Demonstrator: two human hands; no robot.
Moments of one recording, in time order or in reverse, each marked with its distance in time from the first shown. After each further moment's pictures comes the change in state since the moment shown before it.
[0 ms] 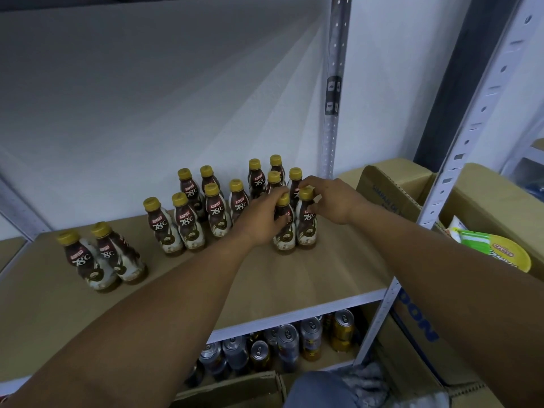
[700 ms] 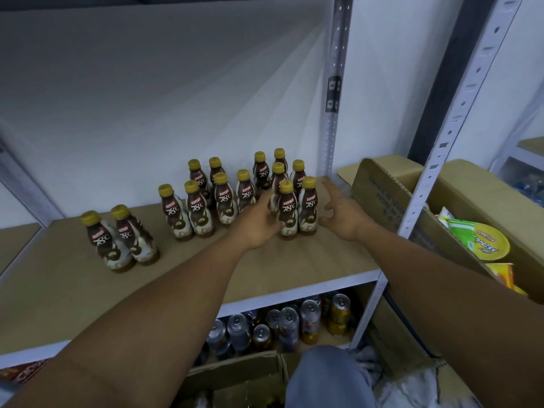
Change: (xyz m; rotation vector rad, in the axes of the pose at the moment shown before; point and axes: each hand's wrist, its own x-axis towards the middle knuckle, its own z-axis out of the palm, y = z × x) left_hand -0.060 0.011 -0.019 -0.139 -0.096 -0.184; right_hand -0.072 -0.014 0.024 0.244 0.072 0.141
